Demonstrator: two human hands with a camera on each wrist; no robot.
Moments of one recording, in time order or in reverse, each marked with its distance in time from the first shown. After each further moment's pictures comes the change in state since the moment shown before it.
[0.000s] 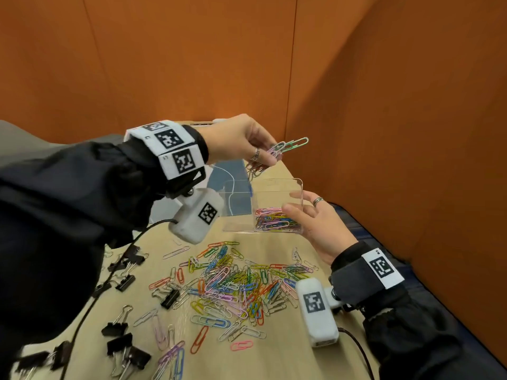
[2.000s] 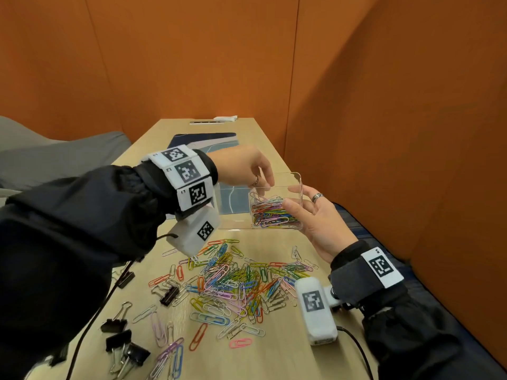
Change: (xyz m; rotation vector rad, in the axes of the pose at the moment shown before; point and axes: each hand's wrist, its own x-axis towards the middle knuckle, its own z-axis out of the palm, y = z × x) left_hand -0.002 -0.013 0.026 0.379 -0.120 -0.137; right_hand -0.005 -0.005 0.005 0.007 -0.062 -0.091
